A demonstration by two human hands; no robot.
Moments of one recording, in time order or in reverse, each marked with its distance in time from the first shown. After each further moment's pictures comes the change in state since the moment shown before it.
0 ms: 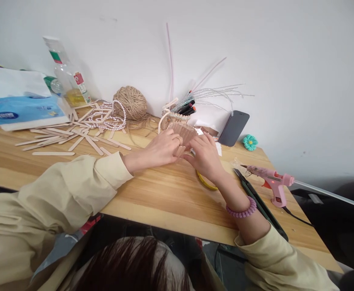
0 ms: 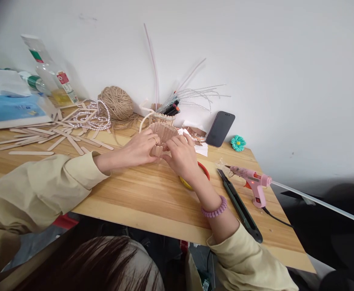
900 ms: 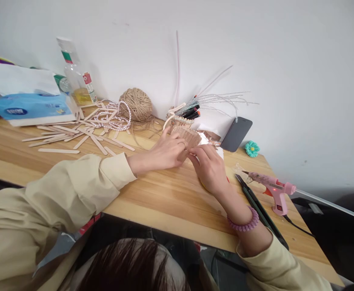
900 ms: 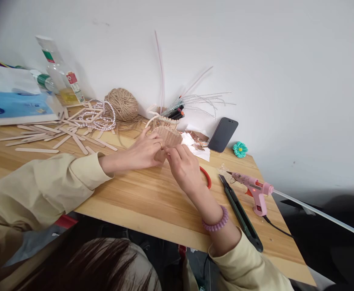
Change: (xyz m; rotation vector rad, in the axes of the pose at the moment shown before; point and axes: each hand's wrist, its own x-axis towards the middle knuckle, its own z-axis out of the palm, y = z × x) left_hand -0.003 0.007 -0.006 -0.052 0.026 -0.037; right_hand -0.016 -0.013 -0.008 0.021 0.128 -0.059
